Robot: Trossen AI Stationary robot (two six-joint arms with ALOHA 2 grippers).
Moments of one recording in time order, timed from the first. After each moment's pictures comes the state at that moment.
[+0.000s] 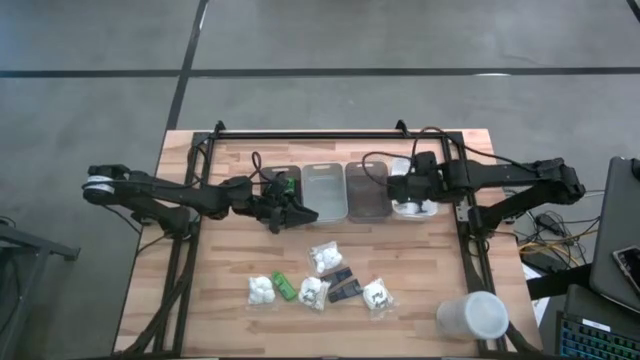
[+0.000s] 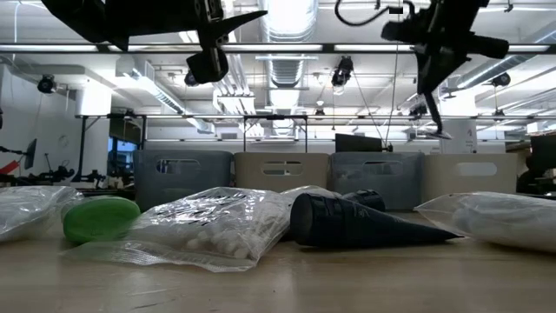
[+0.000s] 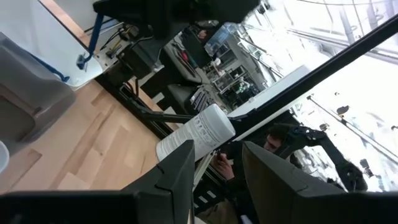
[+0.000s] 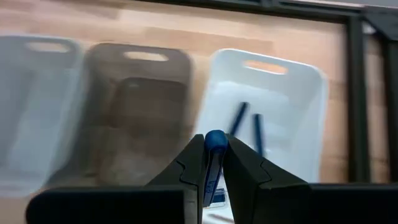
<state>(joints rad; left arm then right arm) 0.00 1.26 0.63 0.70 0.17 -0.92 0.00 1.25 1.16 -1.28 0.59 1.39</state>
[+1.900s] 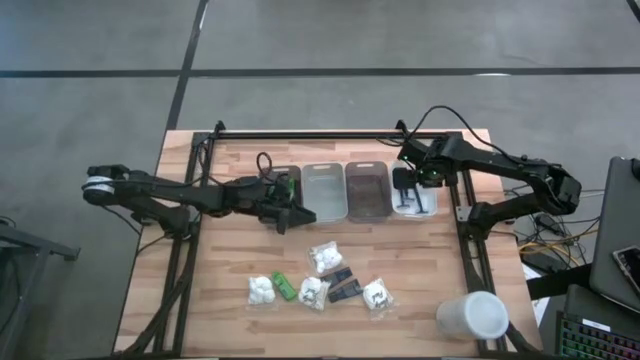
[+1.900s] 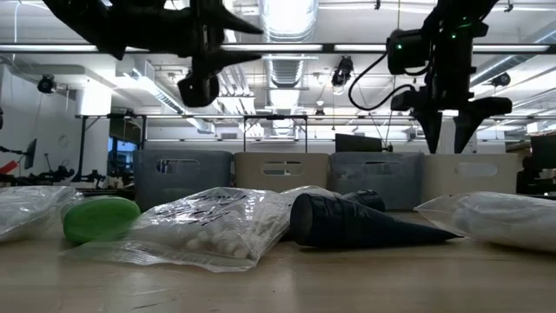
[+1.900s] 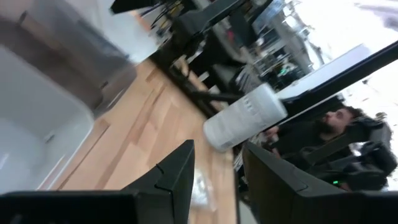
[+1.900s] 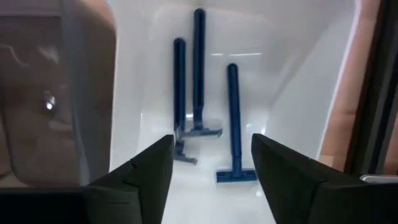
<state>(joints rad) 0.03 1.26 0.63 0.49 0.16 -0.86 -0.52 1.26 0.90 -1.06 0.10 1.02</state>
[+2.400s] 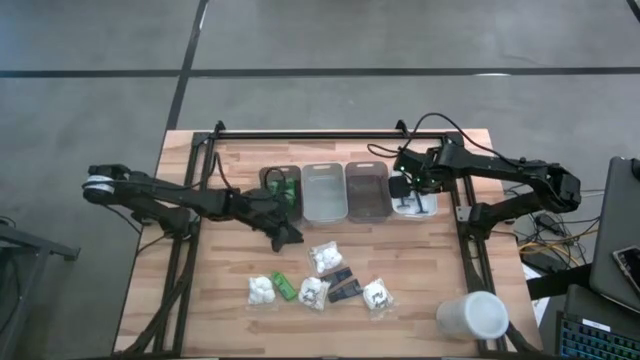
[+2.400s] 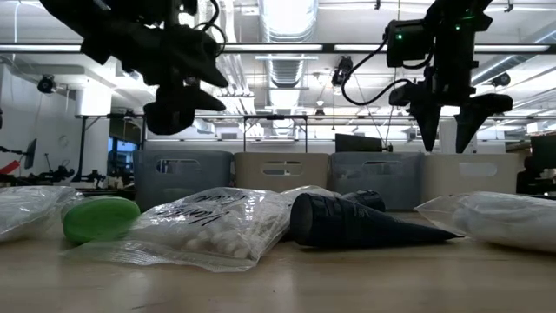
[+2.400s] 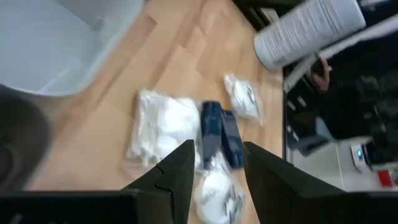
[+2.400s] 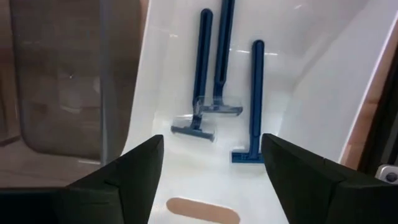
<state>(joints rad) -0.03 1.26 0.63 0.14 0.22 -0.79 -0.40 1.26 0.90 -1.06 0.10 1.07</state>
